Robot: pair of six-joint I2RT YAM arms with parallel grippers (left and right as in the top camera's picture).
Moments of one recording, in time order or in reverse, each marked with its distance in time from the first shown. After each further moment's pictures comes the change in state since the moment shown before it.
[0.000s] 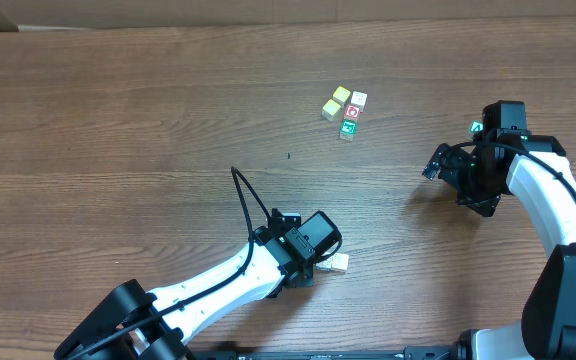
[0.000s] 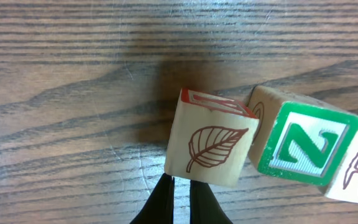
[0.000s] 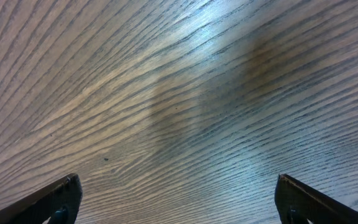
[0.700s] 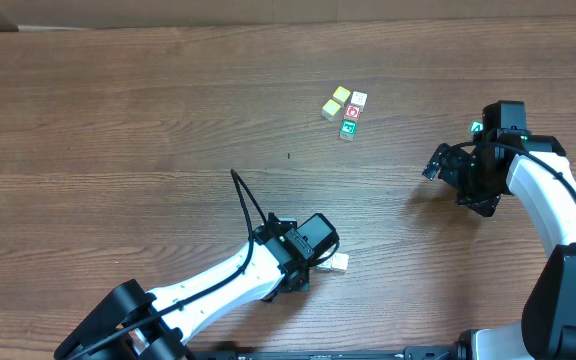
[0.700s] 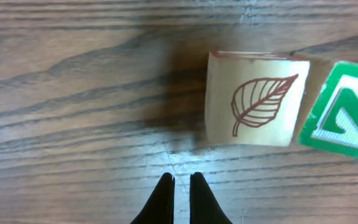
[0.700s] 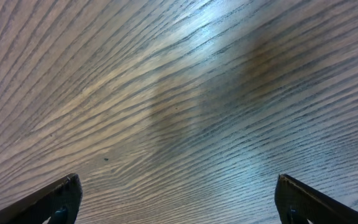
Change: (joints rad) left arm 0.007 0.000 0.012 -0.093 0.022 0.005; right arm 0.000 0.000 0.000 0.000 0.000 0.000
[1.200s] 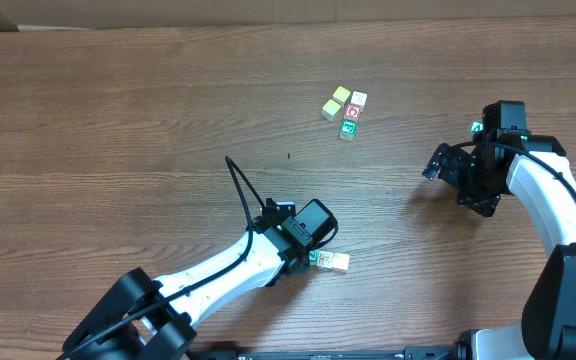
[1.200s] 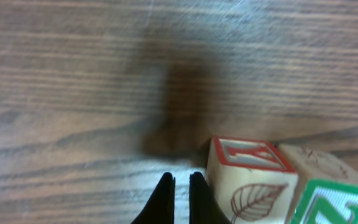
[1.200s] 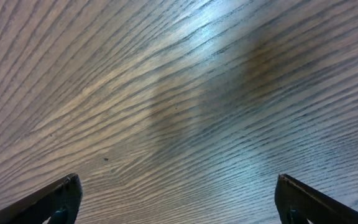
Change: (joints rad) left arm 0.053 0.050 0.016 0.124 -0.076 0.019; right arm 0.000 0.000 0.000 0.000 0.000 0.000
